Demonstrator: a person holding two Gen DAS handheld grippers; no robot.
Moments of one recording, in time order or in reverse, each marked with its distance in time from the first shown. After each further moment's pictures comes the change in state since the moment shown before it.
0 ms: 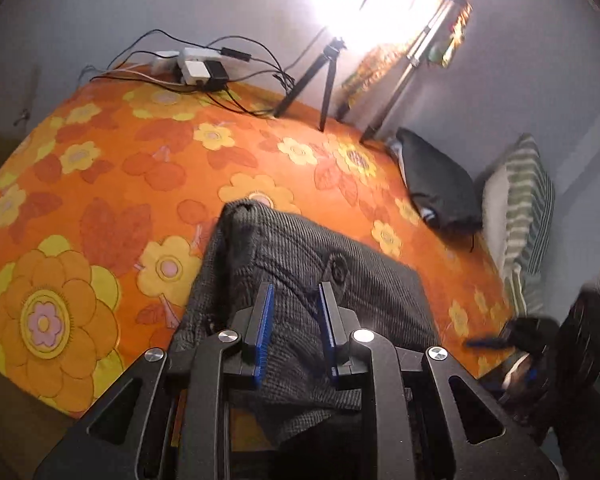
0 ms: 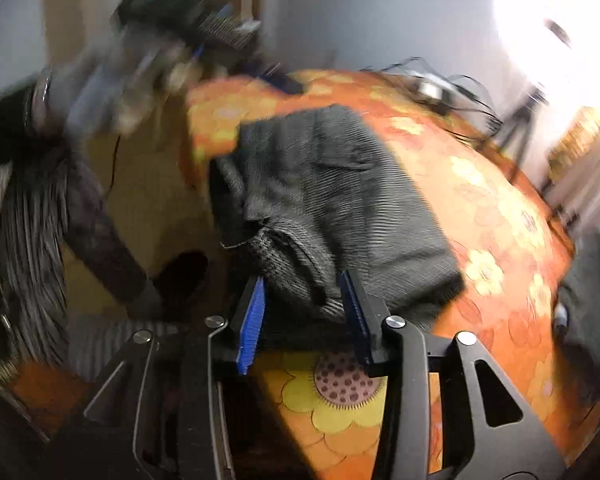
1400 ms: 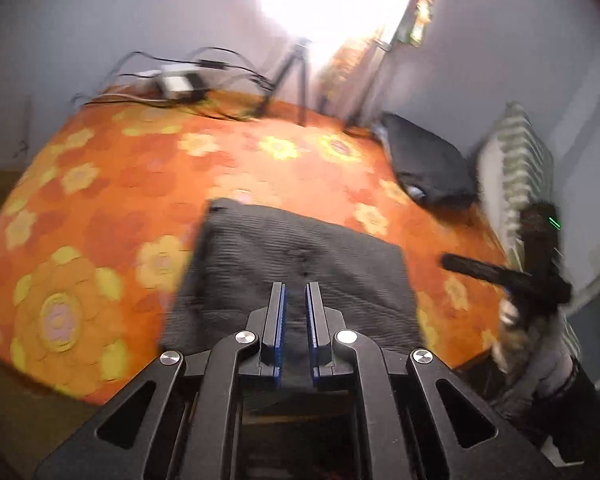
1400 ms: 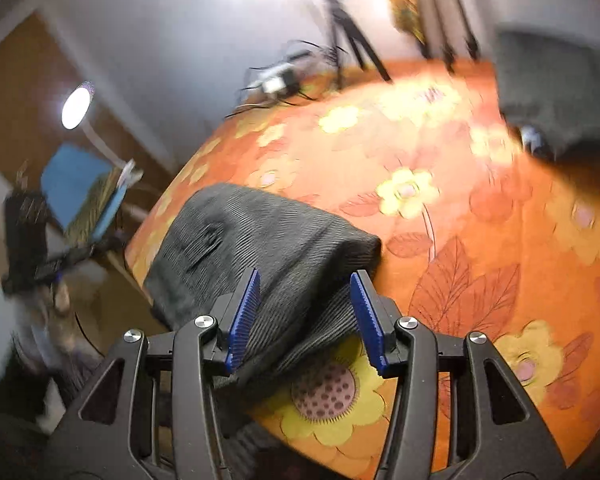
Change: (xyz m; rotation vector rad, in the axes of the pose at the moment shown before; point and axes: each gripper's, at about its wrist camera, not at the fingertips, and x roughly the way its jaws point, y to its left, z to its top) left arm -0.012 -0.049 -0.015 0.133 0.013 0.023; right arm -0.001 -0.143 -0.039 0.807 -0.109 0.051
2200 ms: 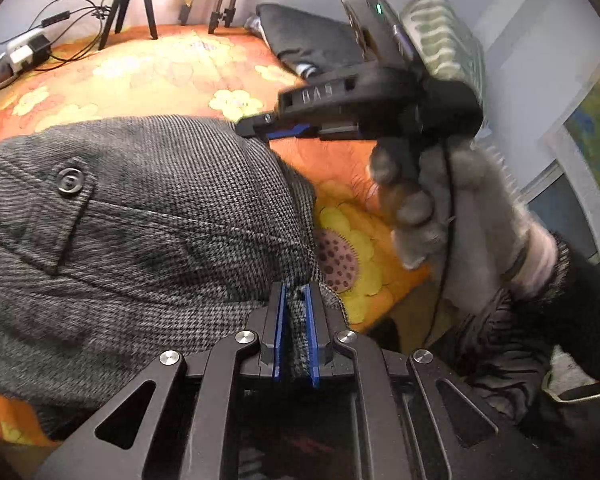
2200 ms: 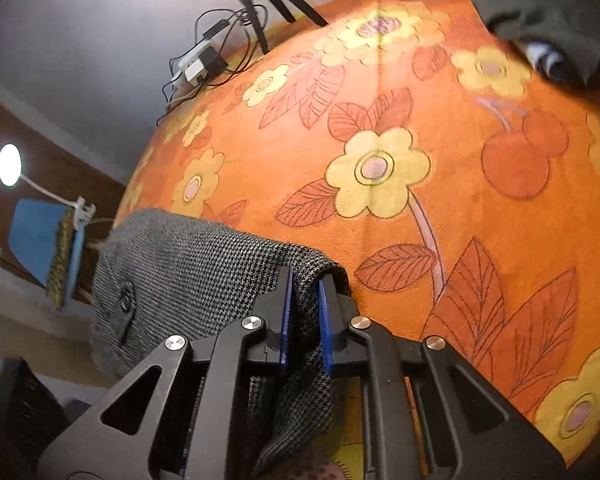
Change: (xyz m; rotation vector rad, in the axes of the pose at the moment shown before) left arm 0.079 -0.076 -0.051 0.232 0.250 -0.236; right arm 0.085 -0.037 0.021 0.177 0.092 -0.090
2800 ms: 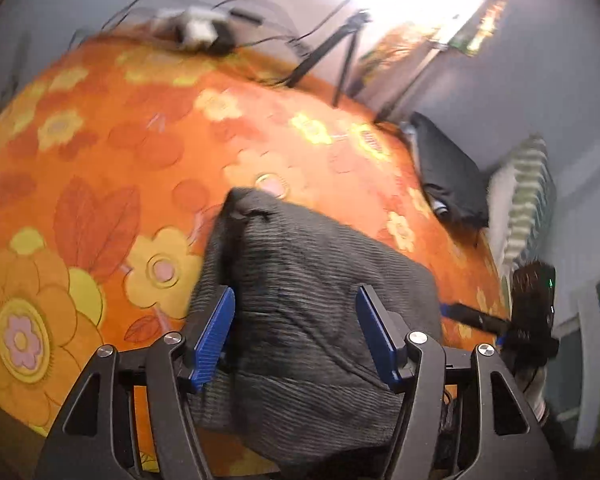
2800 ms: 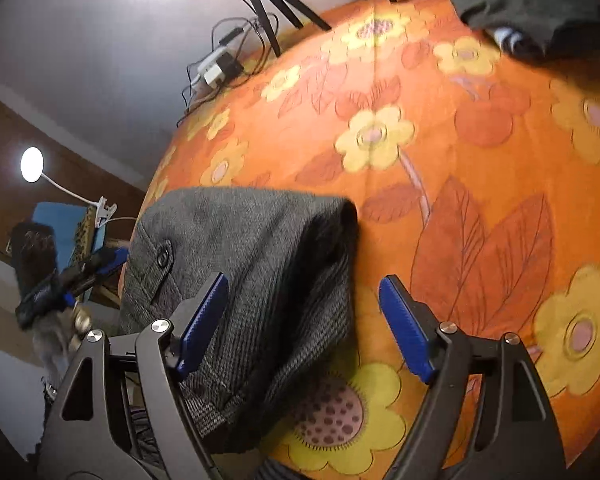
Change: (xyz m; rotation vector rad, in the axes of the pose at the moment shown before) left arm -0.079 0.159 0.025 -0.449 -0.180 0.128; right arm -0.037 -0.003 -0.036 0.058 -0.003 0.076
